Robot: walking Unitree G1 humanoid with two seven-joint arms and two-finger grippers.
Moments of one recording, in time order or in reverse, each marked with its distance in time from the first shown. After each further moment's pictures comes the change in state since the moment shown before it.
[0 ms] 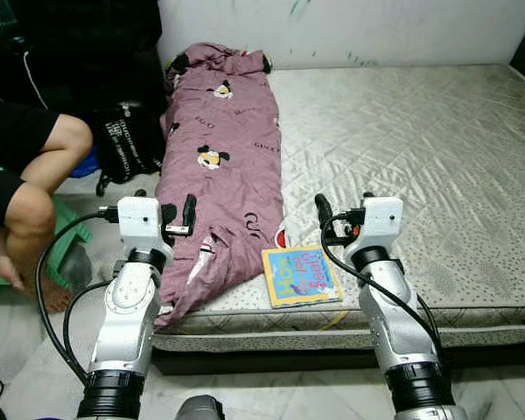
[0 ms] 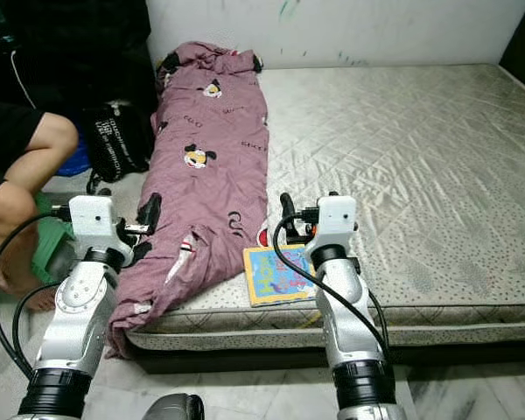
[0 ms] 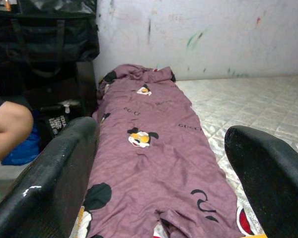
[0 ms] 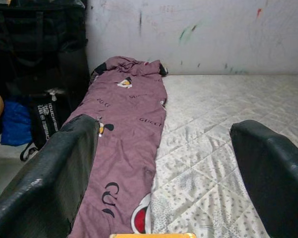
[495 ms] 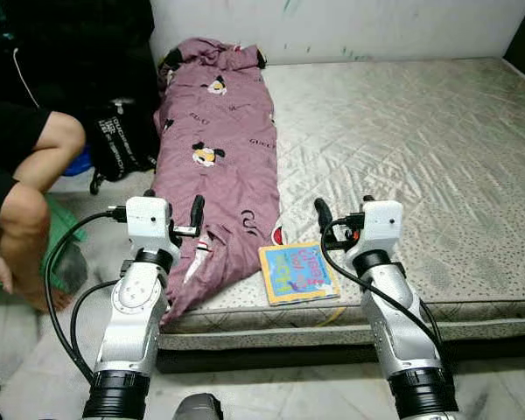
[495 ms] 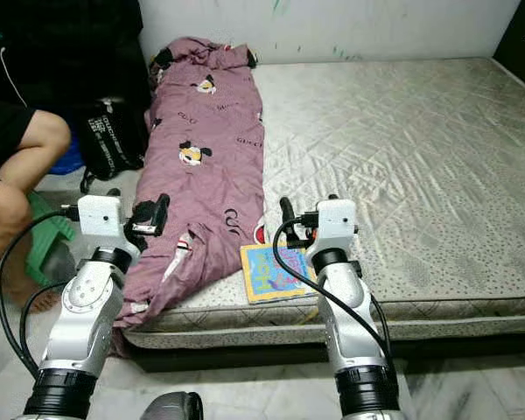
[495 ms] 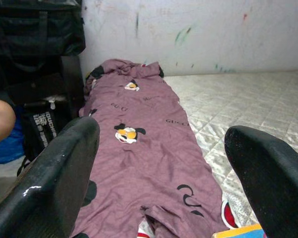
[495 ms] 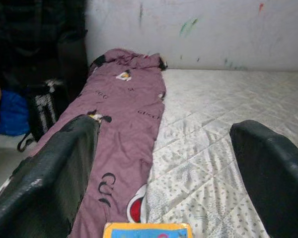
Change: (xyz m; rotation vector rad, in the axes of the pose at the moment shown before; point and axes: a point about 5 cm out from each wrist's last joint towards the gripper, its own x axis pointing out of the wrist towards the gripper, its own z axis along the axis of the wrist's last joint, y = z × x) left arm 0.000 -0.009 0.001 -0.018 0.003 -0.019; right arm -0.003 0.000 -0.002 -0.029 0.021 0.037
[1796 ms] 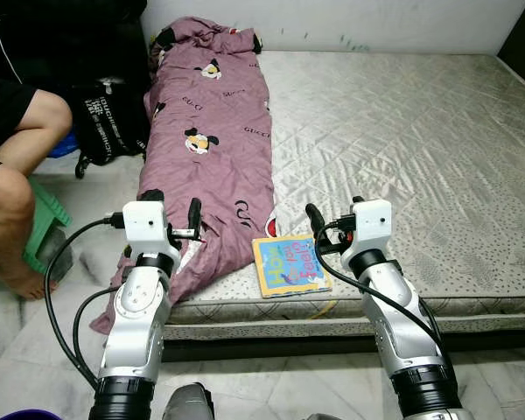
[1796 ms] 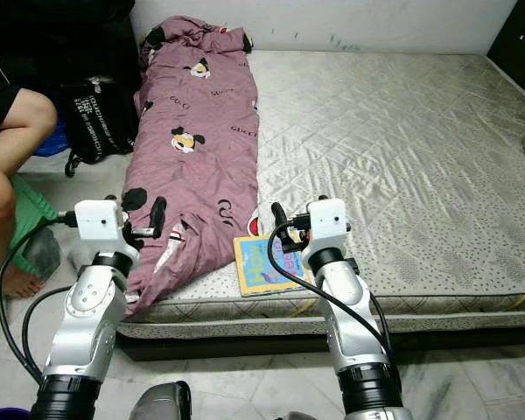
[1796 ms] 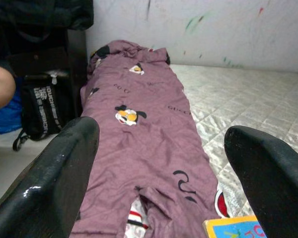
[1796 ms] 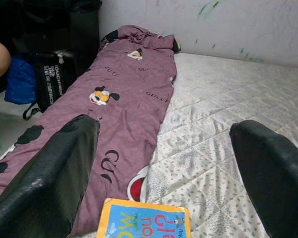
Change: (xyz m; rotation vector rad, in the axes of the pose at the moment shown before) left arm -0.002 -0.003 -0.002 -0.039 0.014 0.035; right arm 0.002 0.002 -0.001 -0.033 0.031 0.057
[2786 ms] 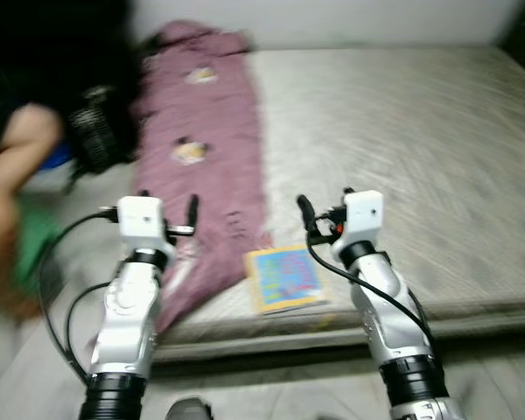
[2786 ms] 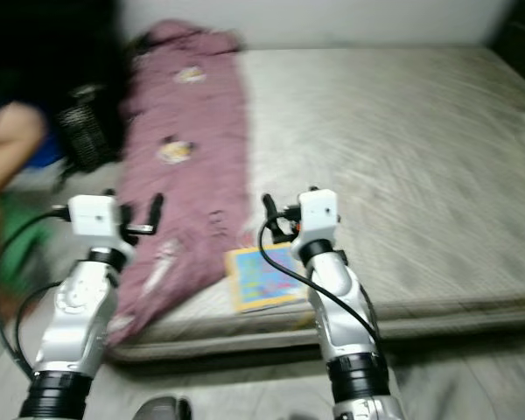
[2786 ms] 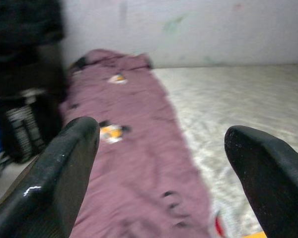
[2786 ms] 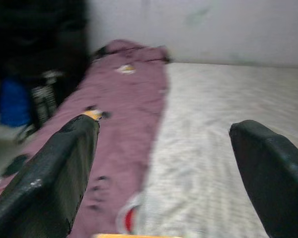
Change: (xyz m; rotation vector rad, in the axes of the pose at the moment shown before) left arm 0.001 0.004 0.003 0.010 -0.014 -0.035; right arm 0.010 0.010 0.009 0.021 -0.037 0.020
